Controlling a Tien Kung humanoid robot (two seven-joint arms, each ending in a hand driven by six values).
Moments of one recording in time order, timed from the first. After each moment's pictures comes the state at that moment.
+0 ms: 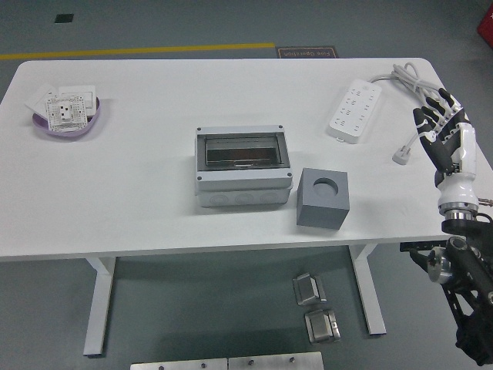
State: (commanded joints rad) left arm 0.12 0.02 -1.95 -0.18 2.09 -0.05 0.27; right arm 0.13 -0.21 1.39 1.24 -1.07 -0.31 0.49
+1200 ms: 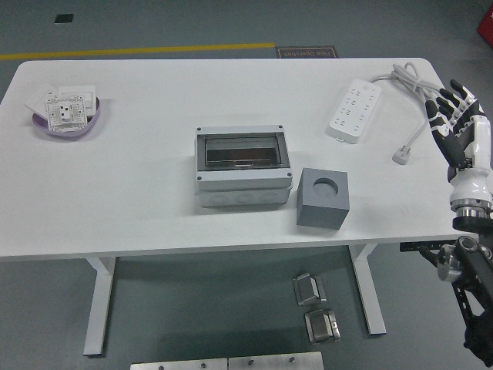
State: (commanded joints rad) left arm 0.11 0.03 -1.94 -0.18 2.05 -0.04 0.26; right arm 0.10 -0.21 1.46 1.32 -1.16 -0.35 0.45
